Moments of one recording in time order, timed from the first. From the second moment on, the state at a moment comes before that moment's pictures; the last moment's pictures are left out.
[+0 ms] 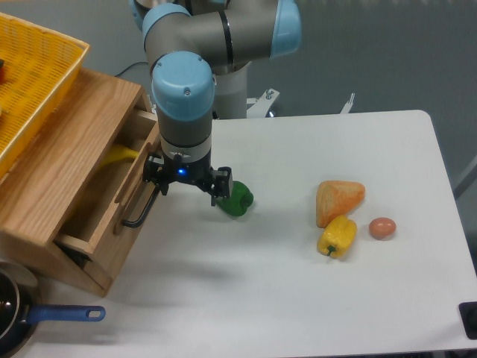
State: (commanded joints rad) arm 2.27 -1.81 -1.50 -1.36 1.47 0.41
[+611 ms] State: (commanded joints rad) arm 2.25 -1.81 -1.50 -1.36 1.47 0.40
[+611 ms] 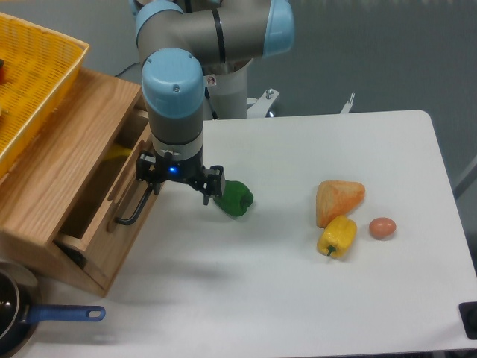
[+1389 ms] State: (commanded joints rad) arm 2.22 -1.81 -1.50 -1.36 1.47 0.38
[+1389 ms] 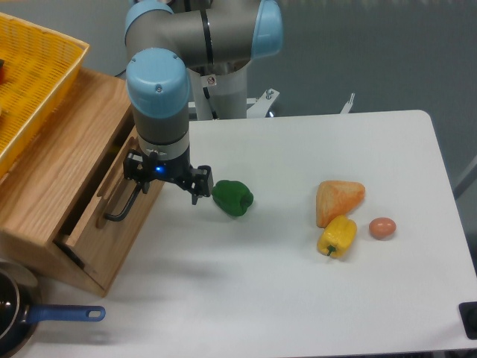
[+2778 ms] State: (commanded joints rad) arm 2.20 -1.80 -1.50 -1.37 1.46 0.38
